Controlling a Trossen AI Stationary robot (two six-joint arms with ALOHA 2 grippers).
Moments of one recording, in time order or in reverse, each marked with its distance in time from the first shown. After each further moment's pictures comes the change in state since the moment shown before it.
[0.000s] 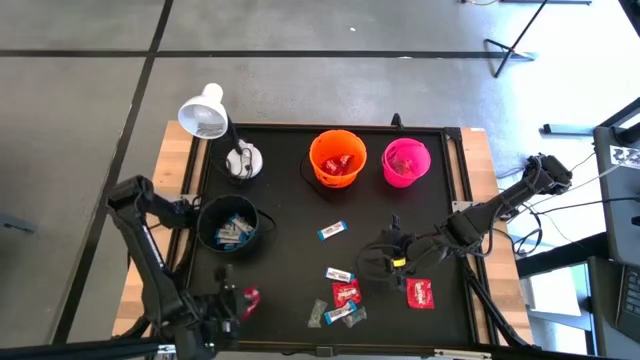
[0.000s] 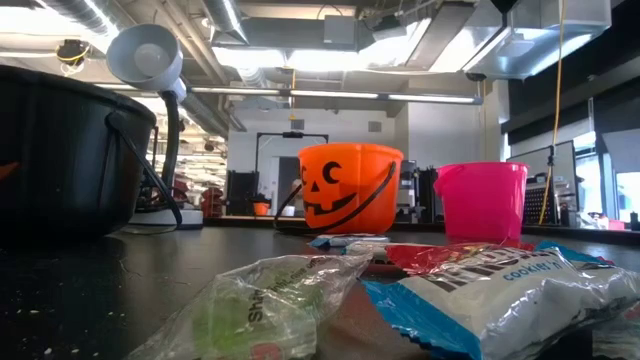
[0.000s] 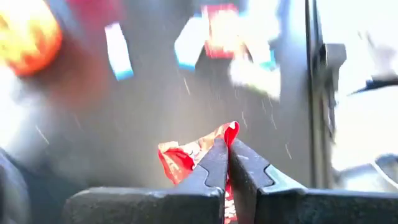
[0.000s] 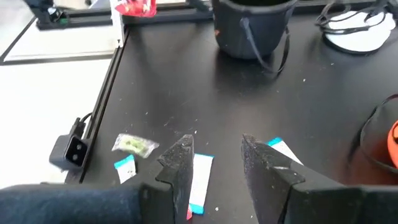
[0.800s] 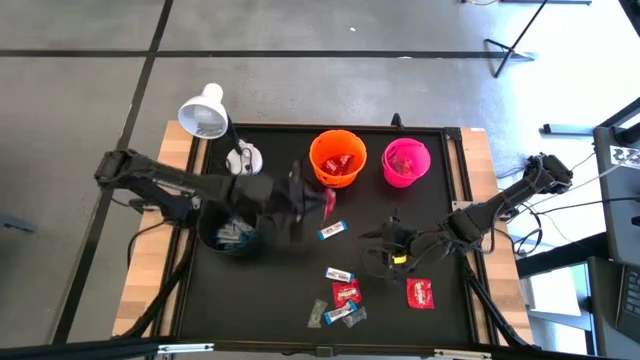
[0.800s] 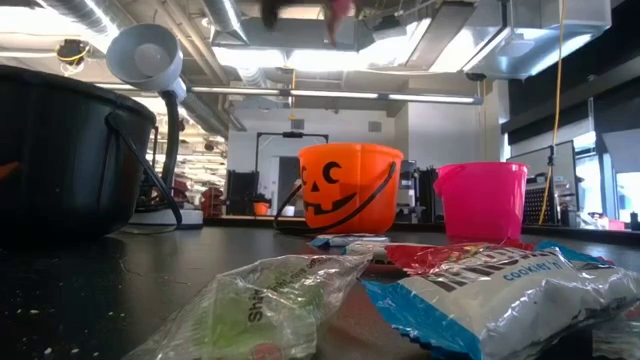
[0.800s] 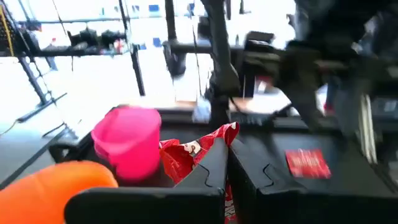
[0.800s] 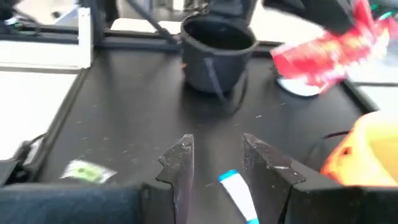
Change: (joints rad) left arm 0.912 -0.319 -0.450 1.257 0.512 1.055; right arm -0.006 -0.018 0.000 0.070 0.148 -0.166
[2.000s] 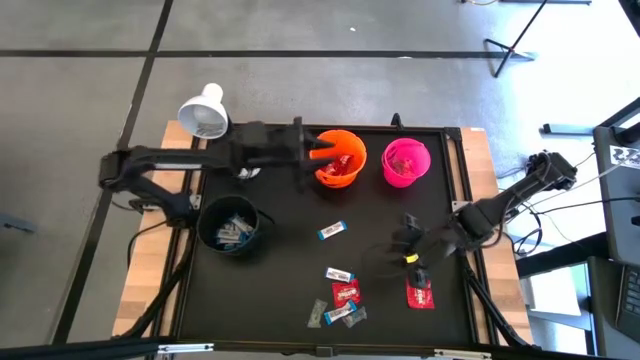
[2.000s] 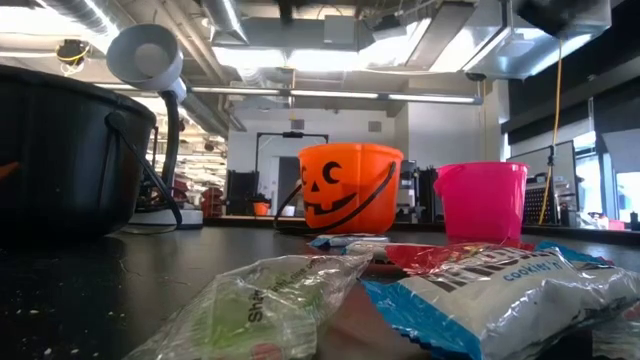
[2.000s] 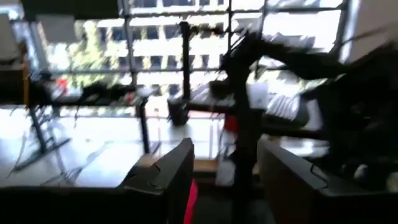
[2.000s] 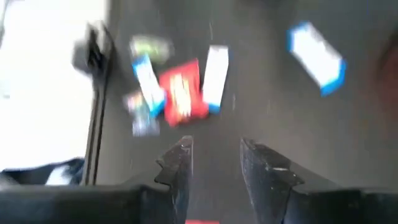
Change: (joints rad) left arm 0.313 0.003 0.106 0.120 0.317 0.031; right arm 0.017 -0.073 0.000 -0.403 -0.372 0.305
